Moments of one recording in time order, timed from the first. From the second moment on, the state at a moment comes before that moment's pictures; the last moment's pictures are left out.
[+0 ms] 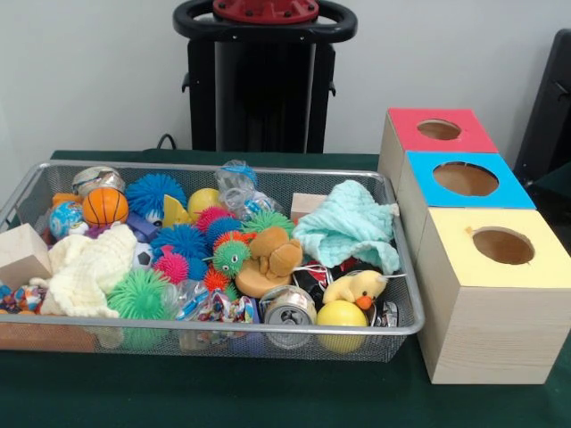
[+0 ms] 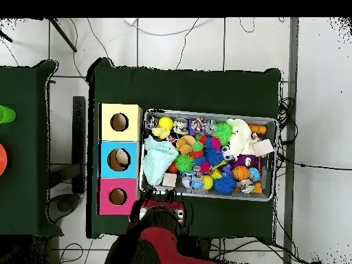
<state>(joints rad) -0.25 -1.43 0.04 2.24 -0.02 0.40 1.57</state>
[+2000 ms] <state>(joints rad) -0.15 -1.47 0.06 1.99 0.02 0.48 1.57</state>
